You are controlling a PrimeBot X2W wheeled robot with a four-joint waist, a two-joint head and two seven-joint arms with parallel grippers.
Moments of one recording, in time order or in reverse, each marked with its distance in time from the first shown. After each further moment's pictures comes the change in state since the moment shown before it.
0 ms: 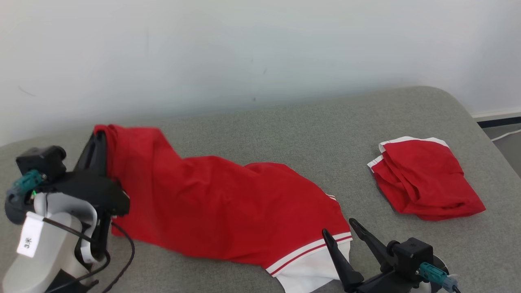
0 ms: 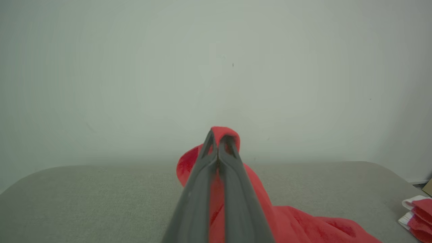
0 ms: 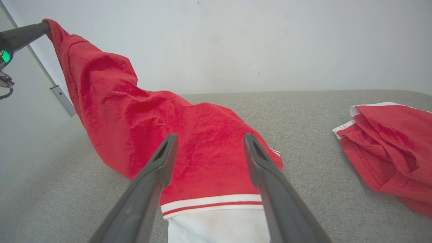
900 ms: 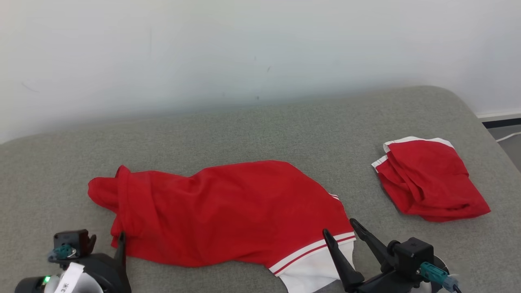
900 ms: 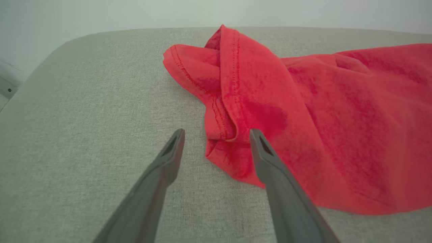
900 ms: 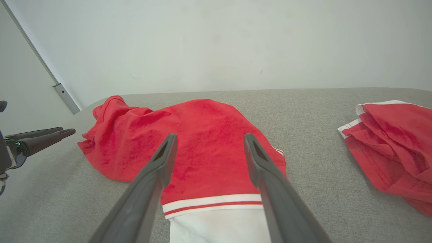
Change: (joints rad) left arm 0.227 -0.012 -0.043 0.207 0.105 0.000 0.140; right arm -0.002 -0.003 0.001 0.003 0.007 0.001 0.000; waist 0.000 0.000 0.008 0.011
